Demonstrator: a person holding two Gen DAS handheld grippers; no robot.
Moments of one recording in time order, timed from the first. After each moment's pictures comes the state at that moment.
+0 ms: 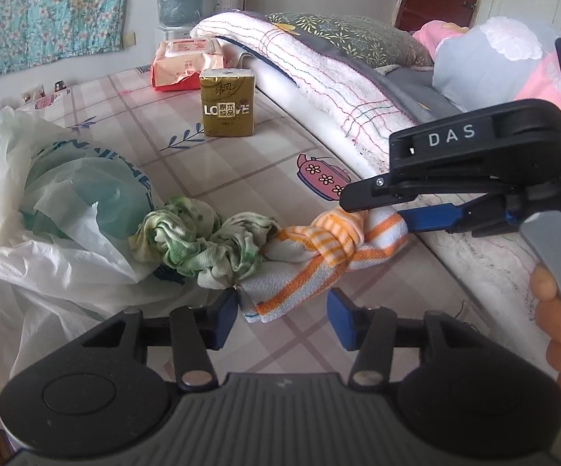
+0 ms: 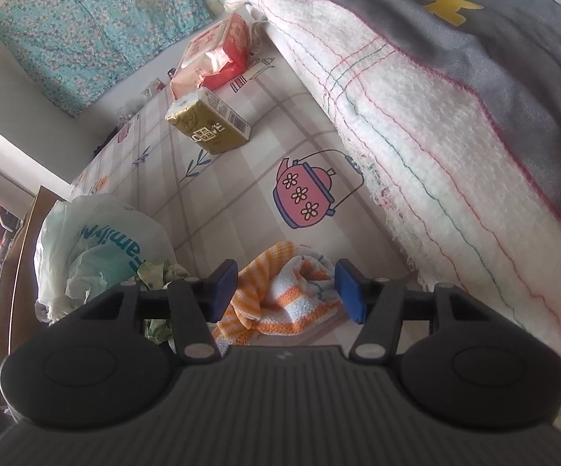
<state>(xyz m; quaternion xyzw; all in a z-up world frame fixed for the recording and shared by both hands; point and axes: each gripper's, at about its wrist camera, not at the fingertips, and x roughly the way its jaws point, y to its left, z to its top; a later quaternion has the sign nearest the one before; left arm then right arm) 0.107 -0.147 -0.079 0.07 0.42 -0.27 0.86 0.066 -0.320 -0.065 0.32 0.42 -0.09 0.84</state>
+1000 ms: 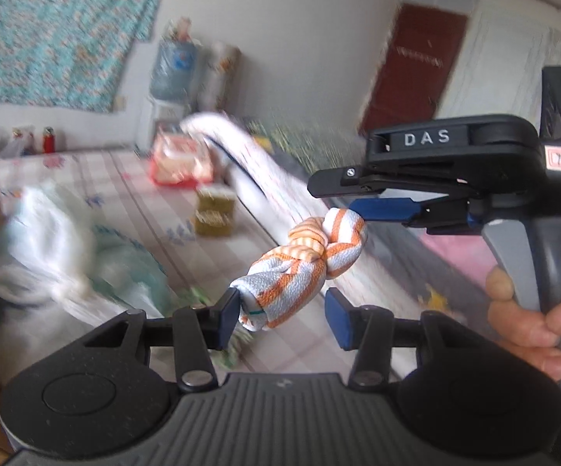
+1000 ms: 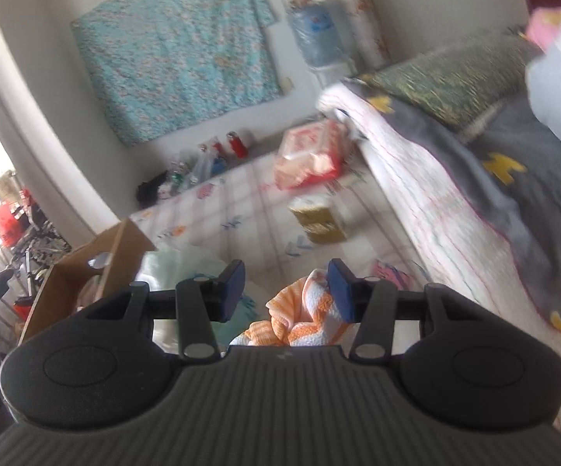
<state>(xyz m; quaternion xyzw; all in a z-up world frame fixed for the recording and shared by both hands) 0.061 -0.078 0.007 -0.05 0.30 -0.31 0.90 0.035 -0.250 0.073 0.22 0.30 -0.05 0.93</state>
